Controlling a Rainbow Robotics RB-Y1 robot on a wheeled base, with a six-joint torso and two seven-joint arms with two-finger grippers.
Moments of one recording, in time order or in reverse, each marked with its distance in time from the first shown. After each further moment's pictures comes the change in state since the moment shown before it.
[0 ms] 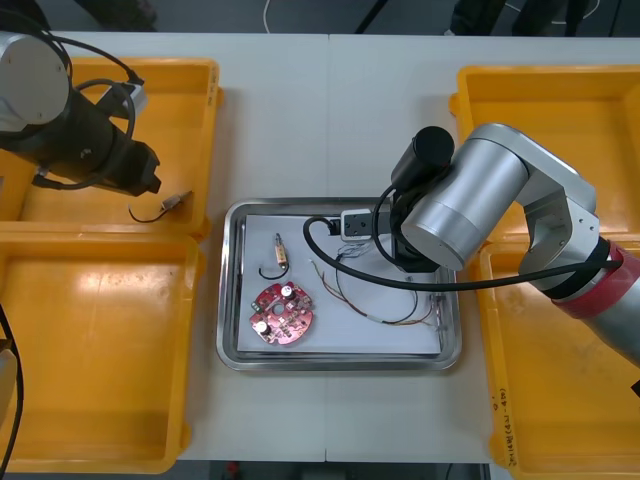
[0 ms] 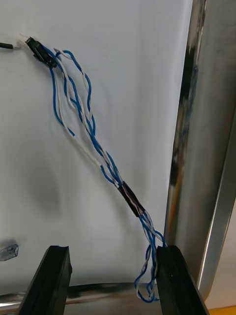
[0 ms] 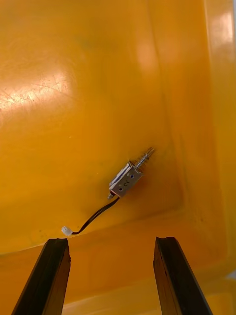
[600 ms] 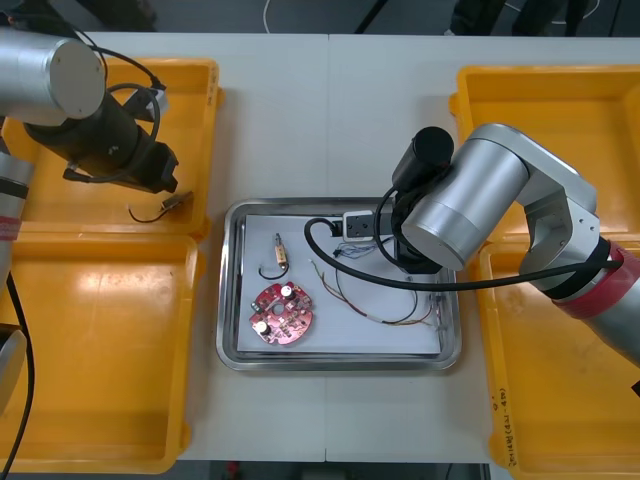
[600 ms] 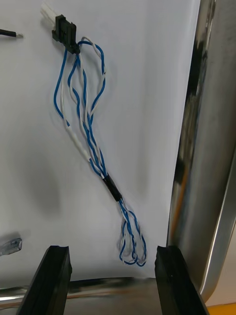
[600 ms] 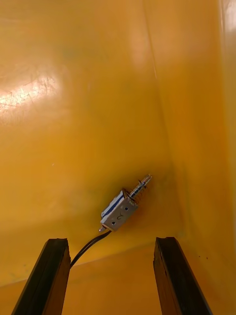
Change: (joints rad) right arm 0.000 -0.001 0.000 0.000 0.001 0.017 0.000; left arm -0.078 0.000 -0.089 0.183 0.005 -0.095 -0.008
